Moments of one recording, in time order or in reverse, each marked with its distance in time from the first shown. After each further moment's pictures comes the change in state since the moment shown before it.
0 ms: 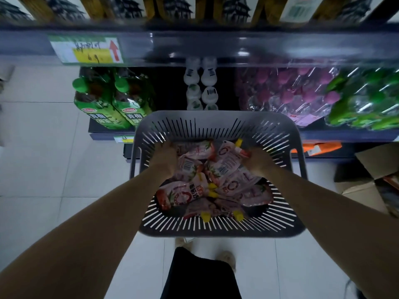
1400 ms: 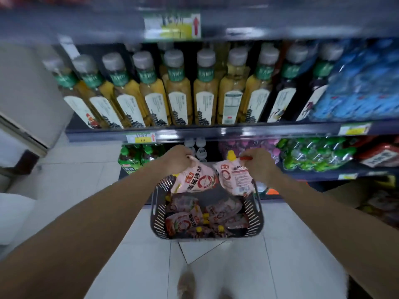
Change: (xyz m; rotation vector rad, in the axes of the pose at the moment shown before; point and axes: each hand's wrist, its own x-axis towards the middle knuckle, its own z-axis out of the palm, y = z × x) left_hand -0.179 0.065 -0.256 -0.539 0.011 0.130; right_hand -0.200 -0.056 -0.170 0.164 0.334 -0.322
